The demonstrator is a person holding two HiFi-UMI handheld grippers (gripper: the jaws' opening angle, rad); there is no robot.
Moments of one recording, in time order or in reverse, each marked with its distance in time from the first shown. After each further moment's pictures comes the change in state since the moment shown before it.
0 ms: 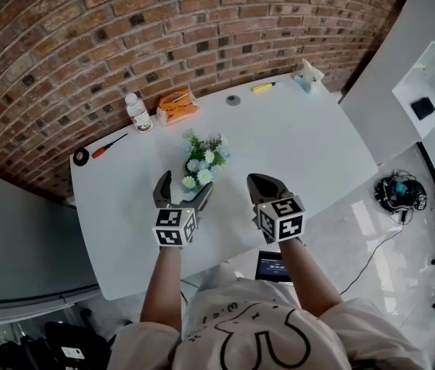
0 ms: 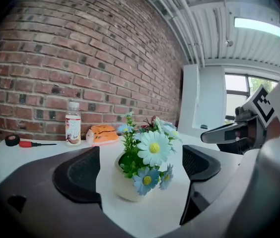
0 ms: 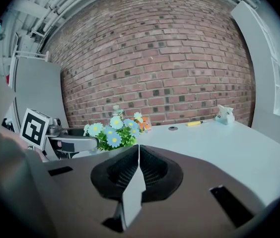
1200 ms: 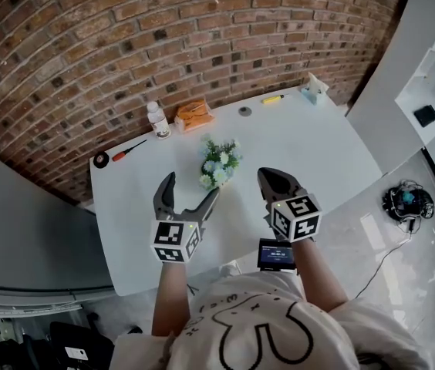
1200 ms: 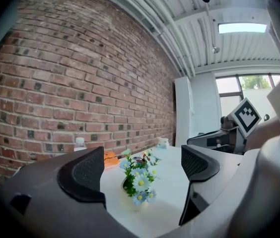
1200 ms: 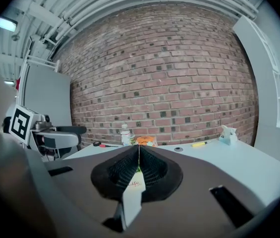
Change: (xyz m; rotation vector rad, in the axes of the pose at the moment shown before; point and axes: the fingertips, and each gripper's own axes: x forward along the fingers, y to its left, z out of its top) left arm -0.090 -0.021 0.087 0.099 -0.148 -0.002; right arm -0.042 0.034 0.068 -0.053 -0.156 0.031
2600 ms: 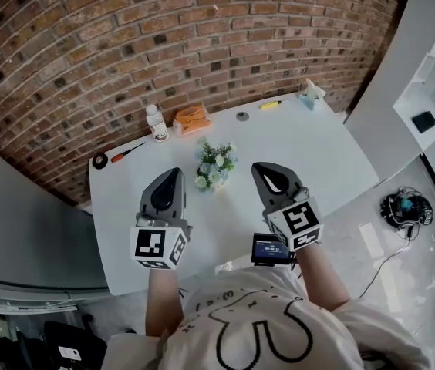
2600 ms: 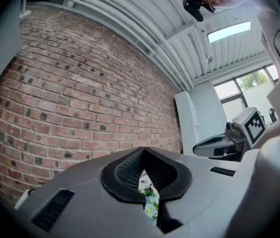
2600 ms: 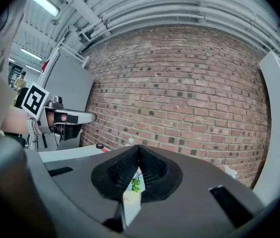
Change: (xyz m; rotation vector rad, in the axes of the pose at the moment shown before) left arm -0.035 0.003 0.078 0.076 -0.221 0.075; right arm -0.028 0.028 0.062 -0.314 -0.159 0.072
